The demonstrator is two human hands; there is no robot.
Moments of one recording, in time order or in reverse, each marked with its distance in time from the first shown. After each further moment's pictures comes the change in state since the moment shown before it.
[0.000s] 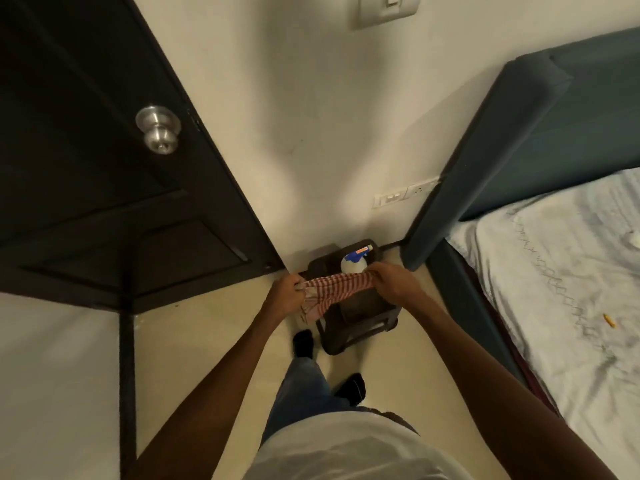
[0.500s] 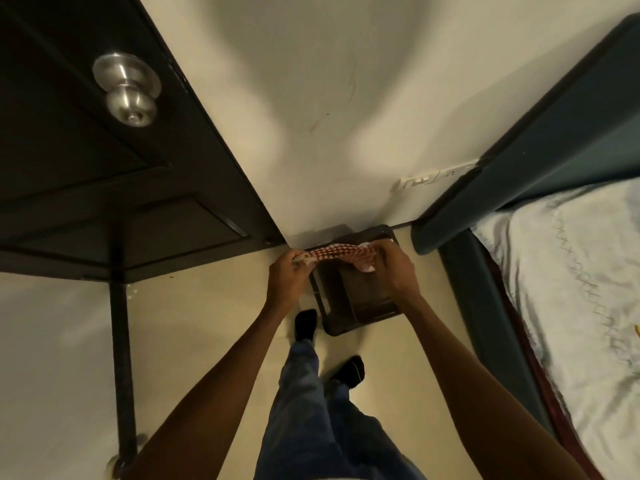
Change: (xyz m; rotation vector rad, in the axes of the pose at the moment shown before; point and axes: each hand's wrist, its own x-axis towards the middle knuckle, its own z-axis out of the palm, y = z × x) left_hand 0.078 -0.024 0.003 -0.351 0.252 -0.005; right_hand 0.085 -0.010 0.053 0.437 0.245 0.132
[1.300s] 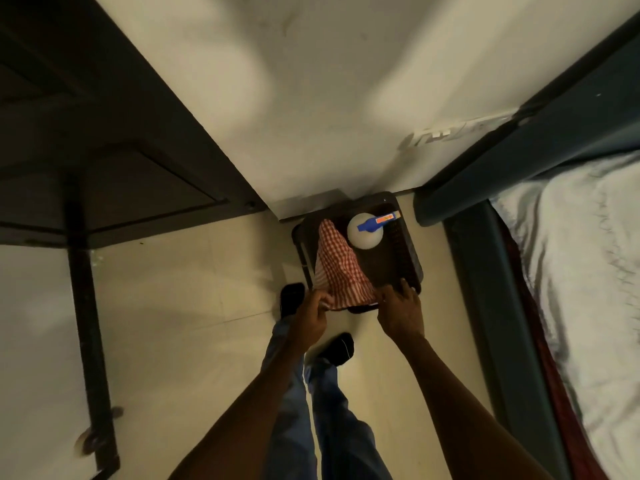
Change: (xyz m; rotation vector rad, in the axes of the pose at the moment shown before) left_hand -0.016 -0.164 0.157 -0.012 -0.316 0.055; right_hand -0.008 0.162 0.083 -0.630 -0.265 0.078
